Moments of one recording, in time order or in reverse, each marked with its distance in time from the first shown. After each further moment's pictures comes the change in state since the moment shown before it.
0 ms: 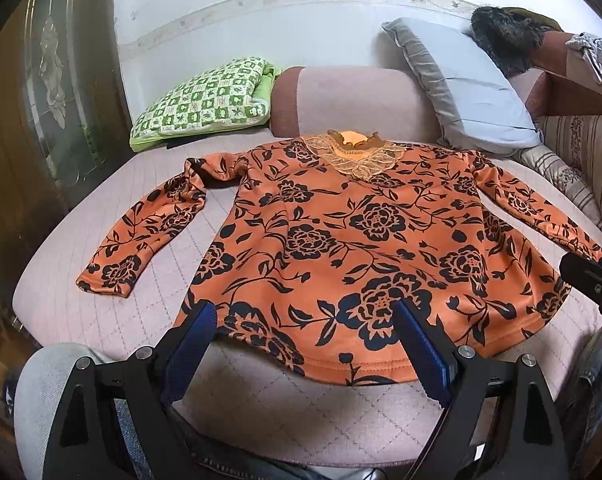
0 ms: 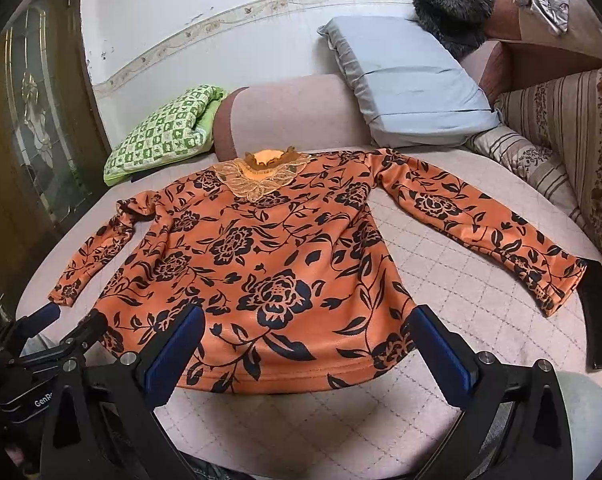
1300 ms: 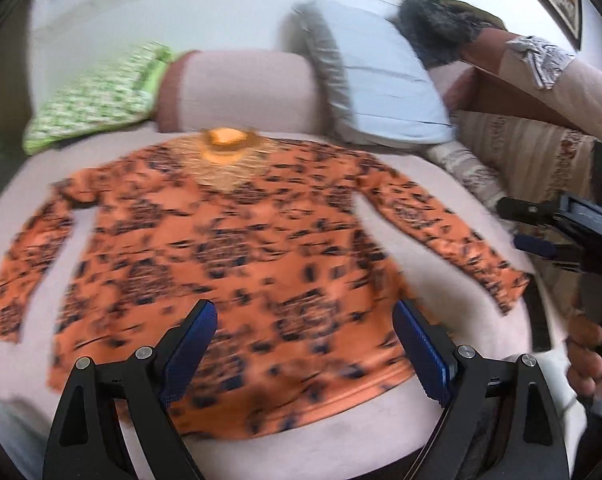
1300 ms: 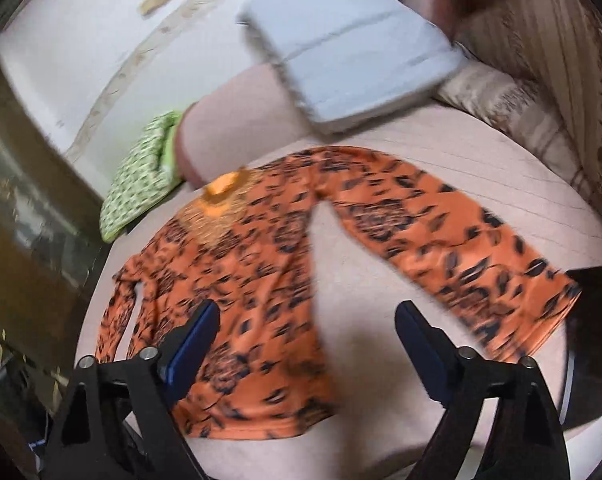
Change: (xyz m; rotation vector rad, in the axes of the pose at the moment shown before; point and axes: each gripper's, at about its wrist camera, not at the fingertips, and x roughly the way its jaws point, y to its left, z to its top) left arm 0.024 -0.069 0.089 0.021 0.138 -0.384; right arm 0.034 -0.163 0.101 0.307 0.184 0.116
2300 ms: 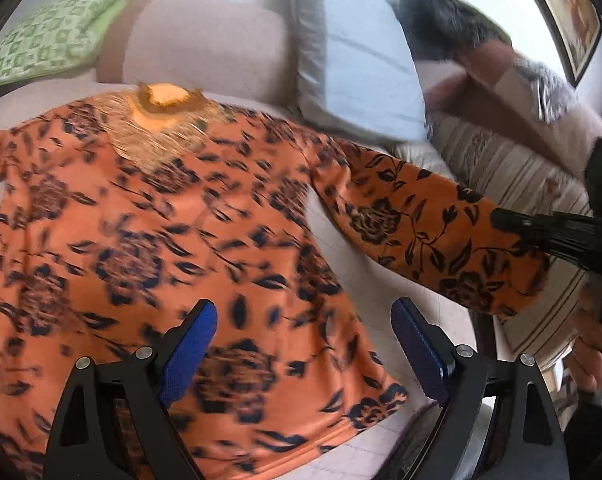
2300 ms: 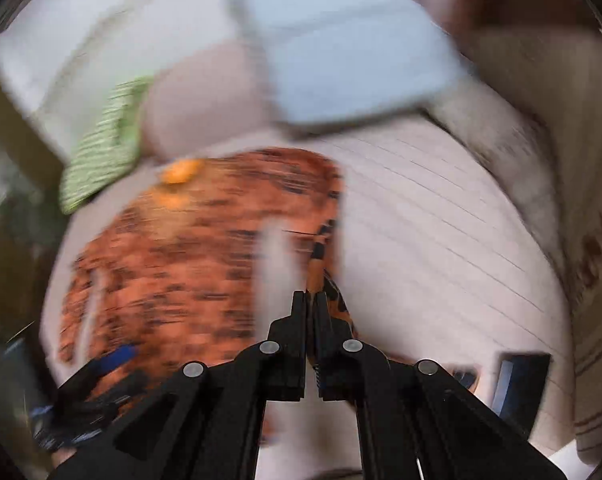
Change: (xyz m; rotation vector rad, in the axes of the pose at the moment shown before) left arm 0.087 0.039 0.057 -0.133 0.076 -0.218; right arm 0.016 0.028 0.078 -0.161 0.134 -0.107
